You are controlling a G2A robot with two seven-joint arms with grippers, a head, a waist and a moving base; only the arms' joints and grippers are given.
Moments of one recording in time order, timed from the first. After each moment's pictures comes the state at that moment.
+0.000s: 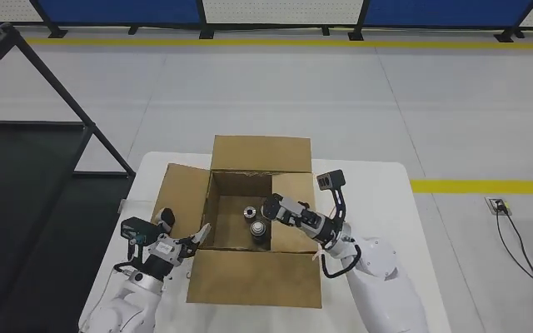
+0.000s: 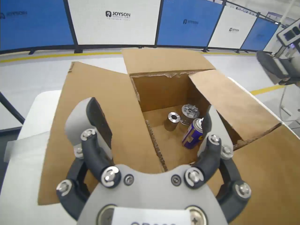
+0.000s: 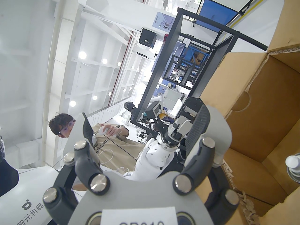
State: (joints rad) left arm 1.42 -1.20 -1.55 -1.83 1.10 -0.25 -0.03; right arm -0.91 -1.53 1.34 -1.37 0.26 -0.45 0.94
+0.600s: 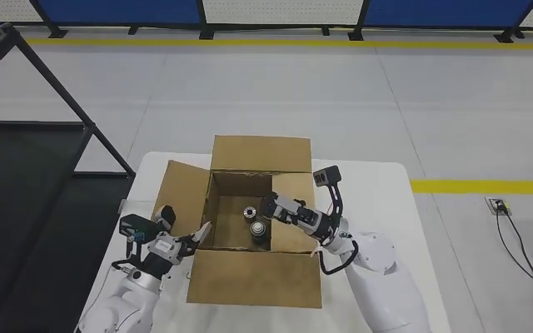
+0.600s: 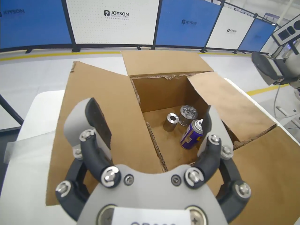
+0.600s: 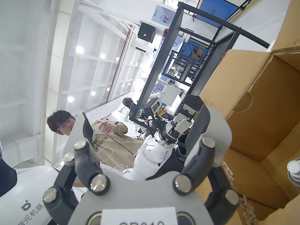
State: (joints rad) left arm 1.40 -1.20 -1.54 -1.88 1.09 -0.28 -0.07; right arm -0.87 -1.50 1.30 -1.35 0.26 -0.45 0.94
